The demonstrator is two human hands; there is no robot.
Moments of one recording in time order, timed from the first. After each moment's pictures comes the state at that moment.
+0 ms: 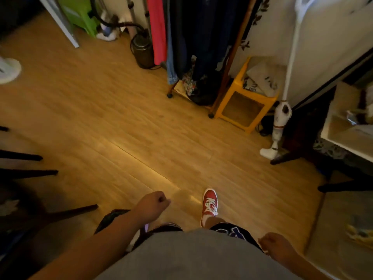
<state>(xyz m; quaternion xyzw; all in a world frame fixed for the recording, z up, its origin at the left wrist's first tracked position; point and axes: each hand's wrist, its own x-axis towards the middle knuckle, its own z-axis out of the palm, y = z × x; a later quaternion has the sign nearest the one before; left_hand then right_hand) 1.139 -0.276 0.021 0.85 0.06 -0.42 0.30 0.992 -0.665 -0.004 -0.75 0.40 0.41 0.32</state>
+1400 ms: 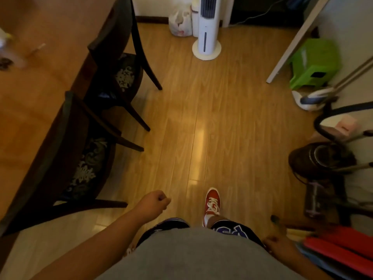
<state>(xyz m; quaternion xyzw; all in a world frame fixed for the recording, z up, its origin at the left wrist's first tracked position) 1.501 0.102 0.011 0.62 0.56 -0.18 0.51 1.803 -0.194 -0.024 -0.85 -0.09 0.52 0.04</state>
